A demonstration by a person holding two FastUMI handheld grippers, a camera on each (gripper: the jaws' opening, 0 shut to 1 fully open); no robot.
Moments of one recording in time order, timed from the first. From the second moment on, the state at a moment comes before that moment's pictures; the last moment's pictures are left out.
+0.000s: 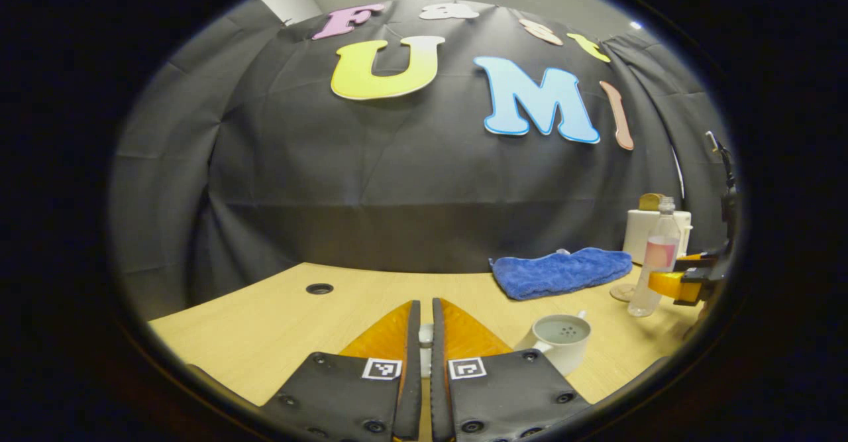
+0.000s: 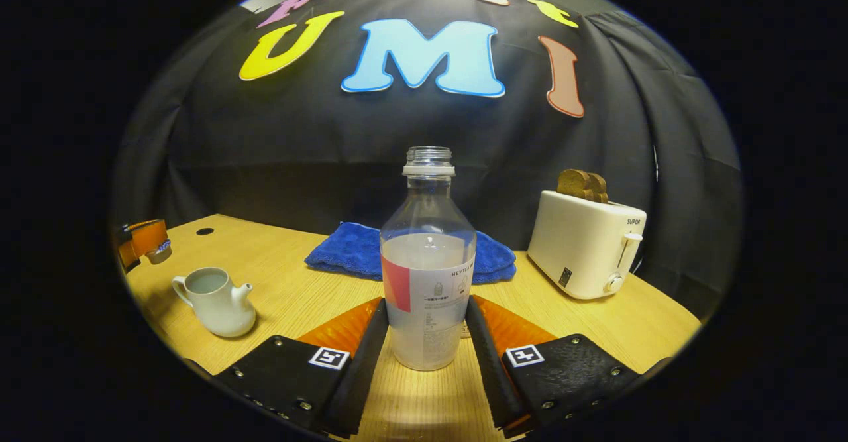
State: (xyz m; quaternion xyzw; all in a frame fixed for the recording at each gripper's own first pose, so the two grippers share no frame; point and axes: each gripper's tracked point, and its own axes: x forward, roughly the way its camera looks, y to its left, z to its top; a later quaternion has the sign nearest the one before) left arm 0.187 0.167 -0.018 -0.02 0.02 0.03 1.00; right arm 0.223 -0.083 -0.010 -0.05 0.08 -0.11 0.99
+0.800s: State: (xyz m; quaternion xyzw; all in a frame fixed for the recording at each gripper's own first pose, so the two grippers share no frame) left arm 0.187 0.168 -0.018 -0.07 0.02 0.00 1.00; right arm 0.215 -0.045 0.001 -0.47 0.11 -0.07 0.87
